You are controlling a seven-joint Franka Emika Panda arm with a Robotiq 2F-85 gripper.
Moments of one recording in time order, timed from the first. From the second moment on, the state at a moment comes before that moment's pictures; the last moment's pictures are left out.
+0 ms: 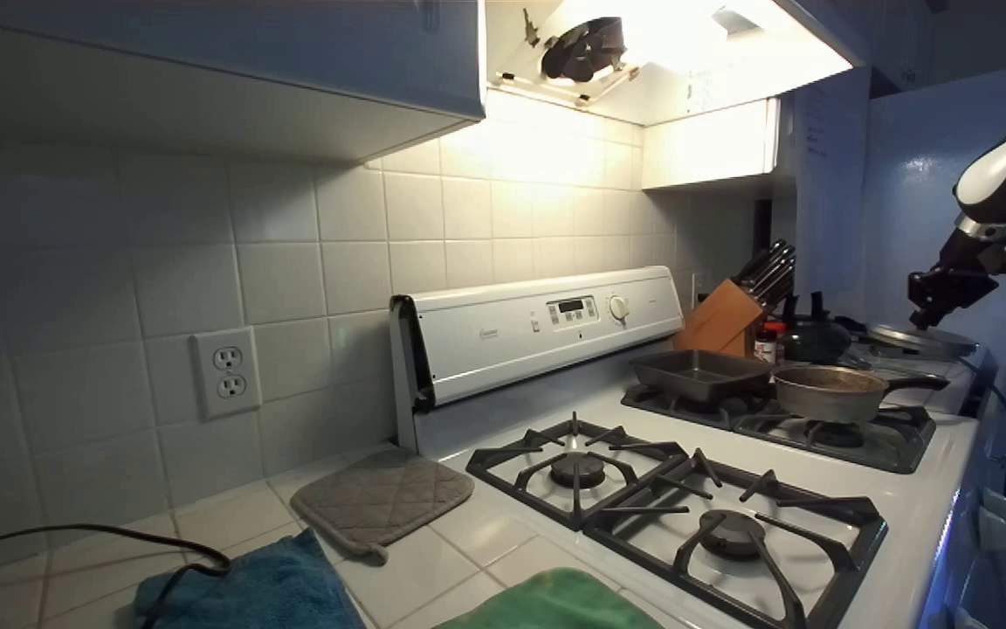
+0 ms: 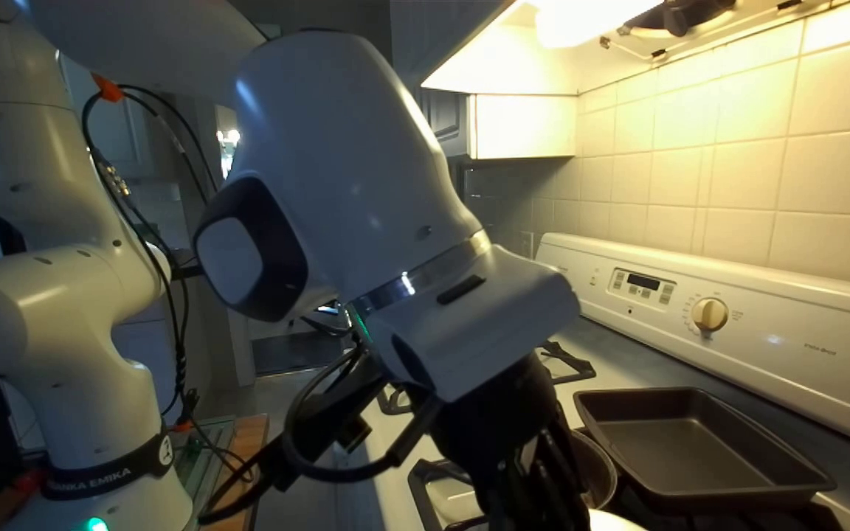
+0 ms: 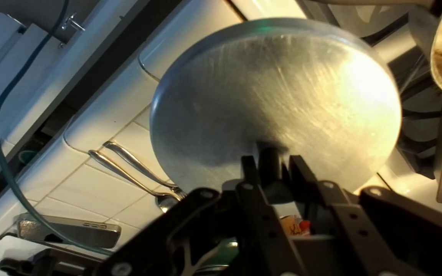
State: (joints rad) arm -0.22 -0.12 -0.51 -2.56 0.12 2.95 -0.14
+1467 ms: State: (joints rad) arm -0.25 0.16 -0.52 -2.40 0.12 2.96 -0.11
